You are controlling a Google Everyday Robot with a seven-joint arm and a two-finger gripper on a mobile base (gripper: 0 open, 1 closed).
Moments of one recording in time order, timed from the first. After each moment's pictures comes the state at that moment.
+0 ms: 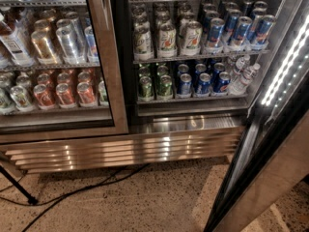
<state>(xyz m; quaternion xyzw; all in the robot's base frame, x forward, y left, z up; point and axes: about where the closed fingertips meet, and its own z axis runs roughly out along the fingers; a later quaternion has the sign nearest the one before) 0.322 -0.747 1.310 0.44 0.24 -0.70 0.51</state>
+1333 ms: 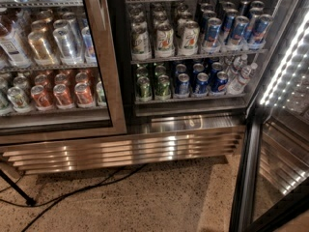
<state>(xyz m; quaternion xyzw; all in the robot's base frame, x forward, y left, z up) 0.194 -0.710 1.265 0.40 -0.01 -0.84 0.35</state>
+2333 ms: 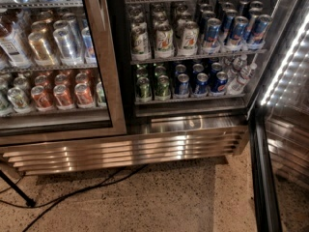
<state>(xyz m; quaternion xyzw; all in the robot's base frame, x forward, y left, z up) 0.042 -0.643 1.281 0.20 -0.23 -0.93 0.20</state>
